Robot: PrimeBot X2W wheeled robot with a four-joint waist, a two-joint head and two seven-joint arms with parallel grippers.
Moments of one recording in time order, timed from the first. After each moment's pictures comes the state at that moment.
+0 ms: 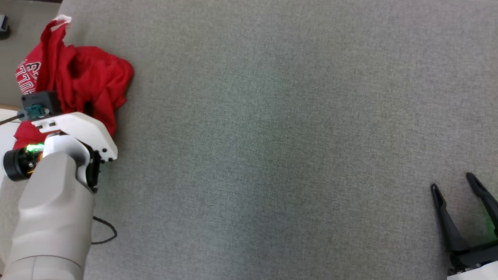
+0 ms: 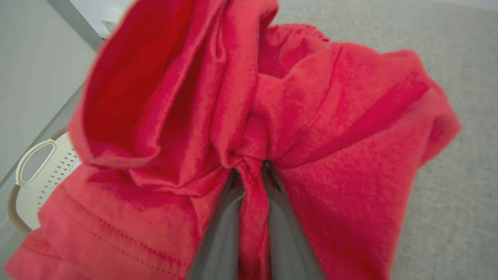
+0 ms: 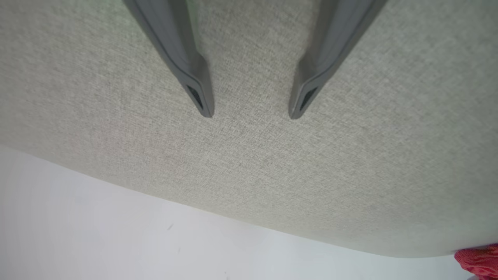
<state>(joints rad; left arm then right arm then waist) -0.97 0.23 0.03 1.13 -0.16 -0.03 -0.05 -0.05 -0.35 0.07 -0.01 0.17 0.13 -0.23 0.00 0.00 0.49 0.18</state>
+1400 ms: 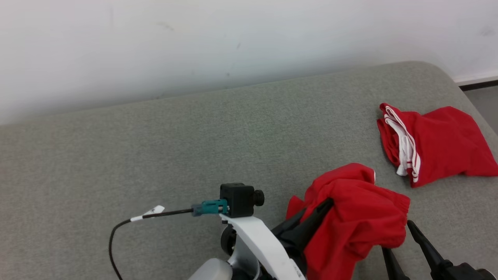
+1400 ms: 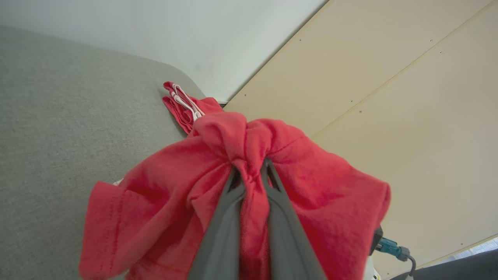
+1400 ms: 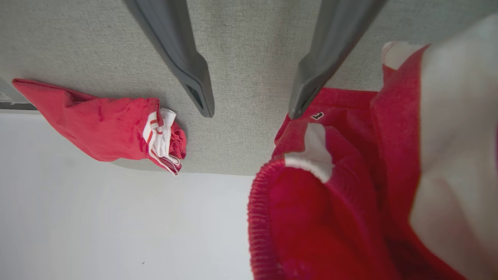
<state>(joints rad) -0.36 0.05 -0.68 -0.04 -0.88 -0.01 0.18 0.02 -0.16 0.18 0.17 0.23 0.13 -0.26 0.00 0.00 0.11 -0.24</state>
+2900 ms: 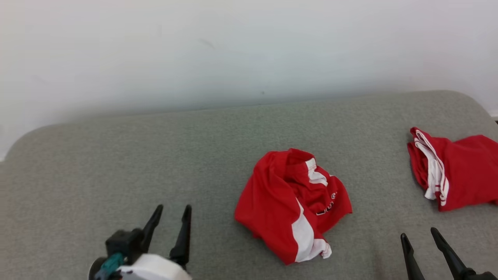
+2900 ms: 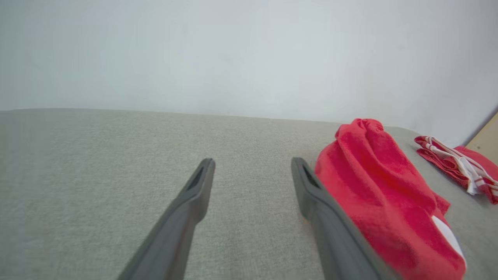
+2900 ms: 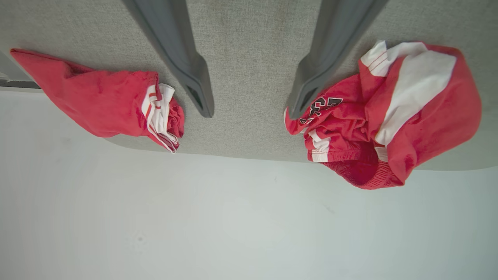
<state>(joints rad) -0.23 0.25 -0.46 0.29 -0.52 0.13 -0.26 0.05 -0.17 0.09 0.16 0.22 0.13 -0.26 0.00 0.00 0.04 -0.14</state>
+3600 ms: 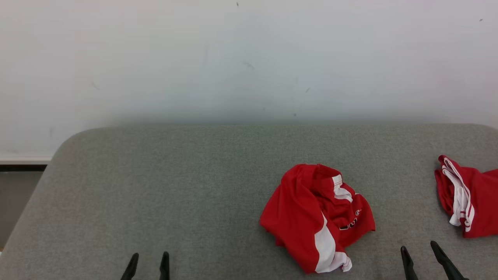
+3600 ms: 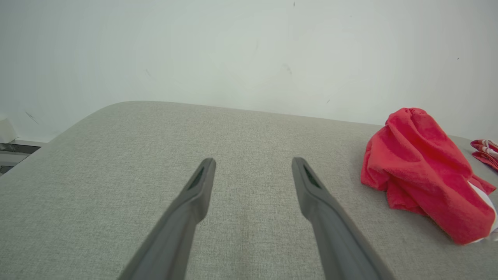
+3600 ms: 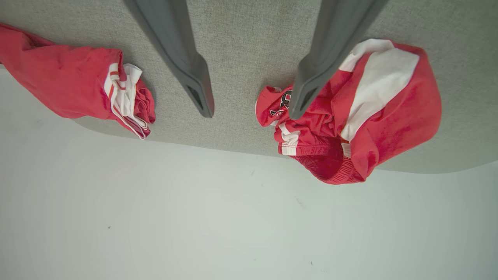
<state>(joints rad) 0.13 0.11 -0.14 0.12 -0.22 0.03 -0.26 0.09 -0.16 0.07 0.20 0.19 0.13 -0.26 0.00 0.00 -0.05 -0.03</state>
